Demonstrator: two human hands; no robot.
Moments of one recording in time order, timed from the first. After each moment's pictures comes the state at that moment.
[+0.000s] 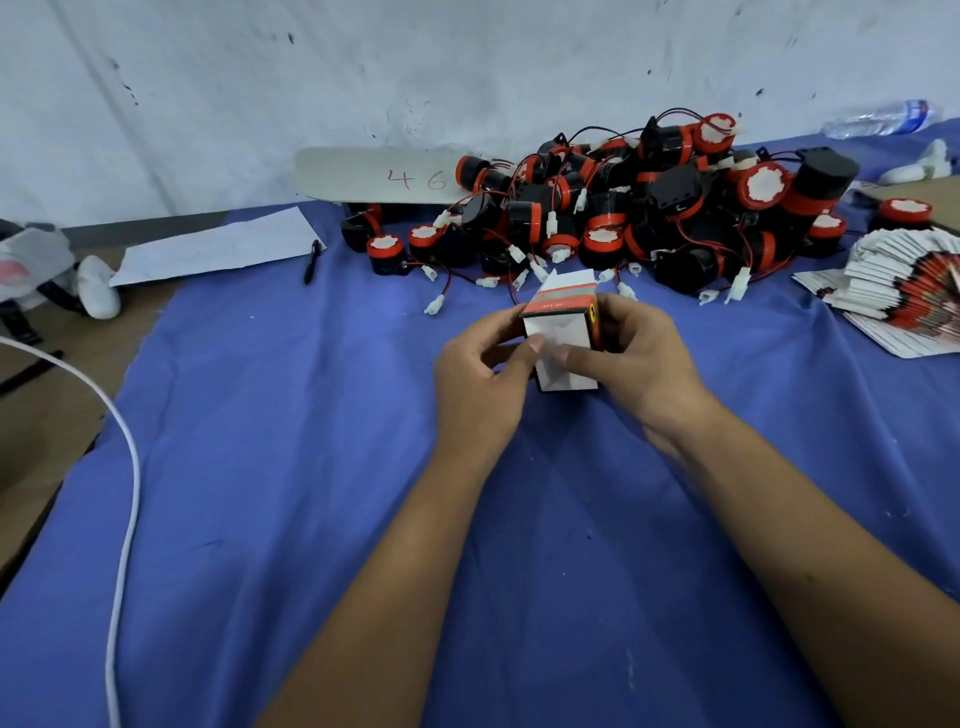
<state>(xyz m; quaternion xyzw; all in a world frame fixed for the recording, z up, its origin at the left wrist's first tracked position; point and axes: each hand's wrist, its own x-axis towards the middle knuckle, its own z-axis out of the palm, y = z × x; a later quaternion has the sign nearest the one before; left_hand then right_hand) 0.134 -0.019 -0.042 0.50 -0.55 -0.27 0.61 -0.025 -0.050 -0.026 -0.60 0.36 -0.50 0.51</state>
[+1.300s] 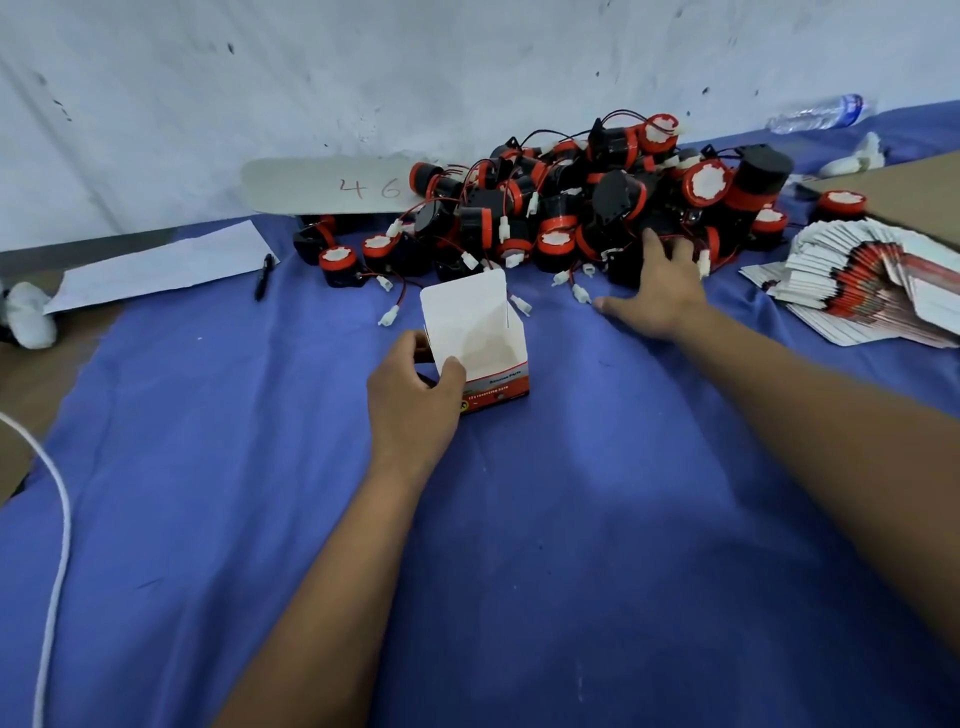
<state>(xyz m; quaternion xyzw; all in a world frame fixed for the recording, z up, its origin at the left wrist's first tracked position) 0.145 -0.025 -0.048 0.62 -0.55 -0.17 0.53 -0.111 -0.171 -0.026 -0.66 0.70 -0.23 0.13</state>
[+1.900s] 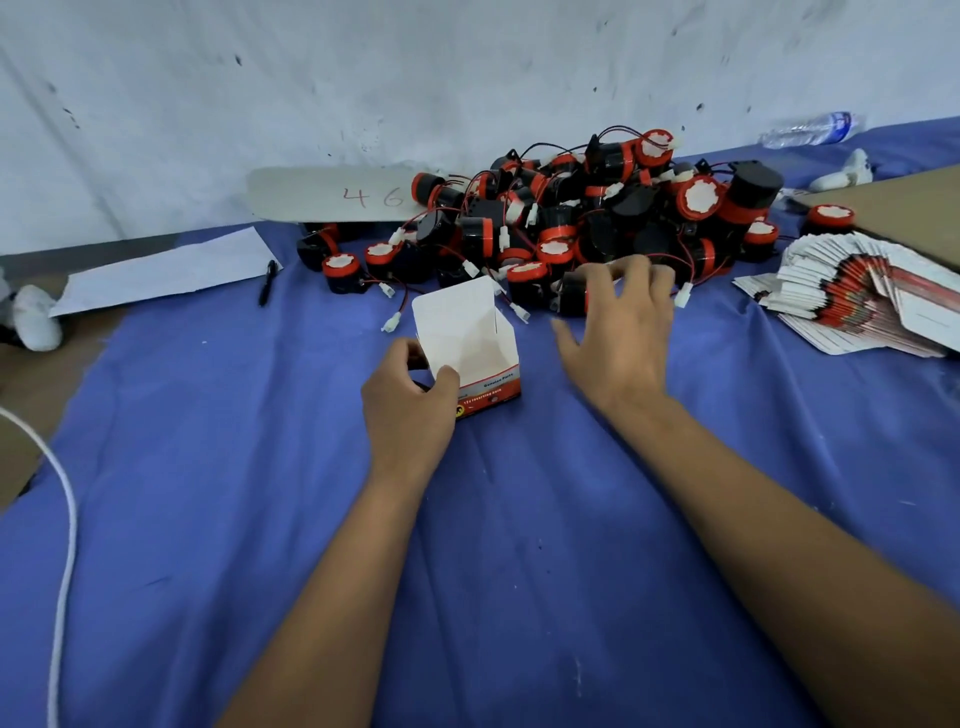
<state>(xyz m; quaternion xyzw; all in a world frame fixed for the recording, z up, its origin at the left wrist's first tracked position) 0.148 -0.022 -0.048 0.65 -0.51 -0.15 0.54 -0.048 -0.096 -0.037 -0.68 0.61 -0.38 -0.11</state>
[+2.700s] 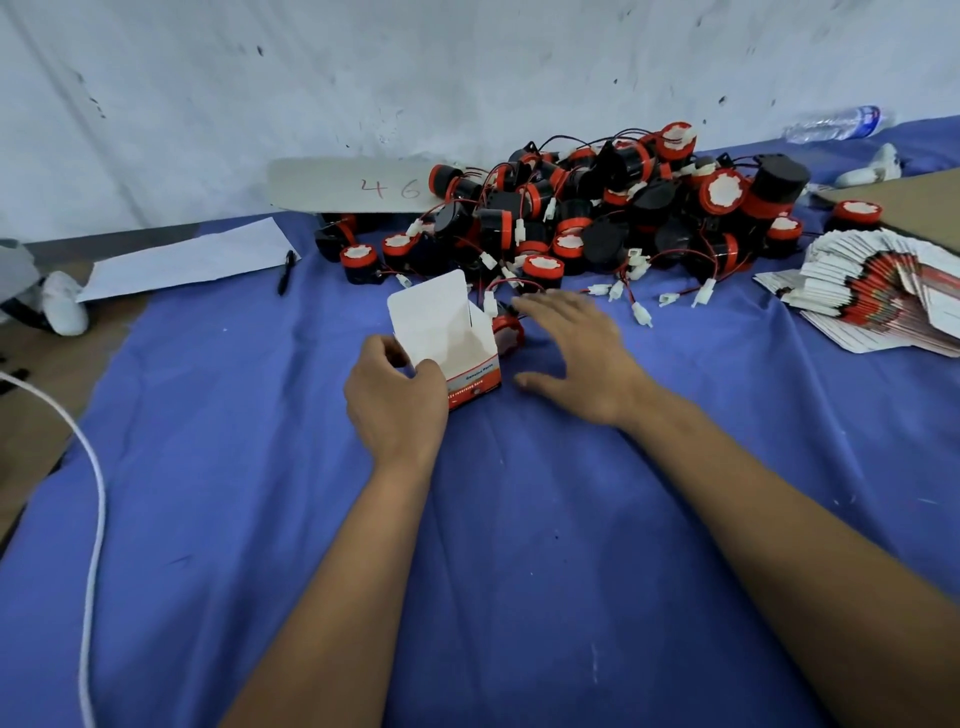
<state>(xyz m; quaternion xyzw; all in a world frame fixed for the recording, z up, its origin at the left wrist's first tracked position) 0.160 -0.019 -0.042 0.74 -0.40 -0.10 0.54 -0.035 -0.093 -0.046 -0.86 0.44 -0.24 0.06</state>
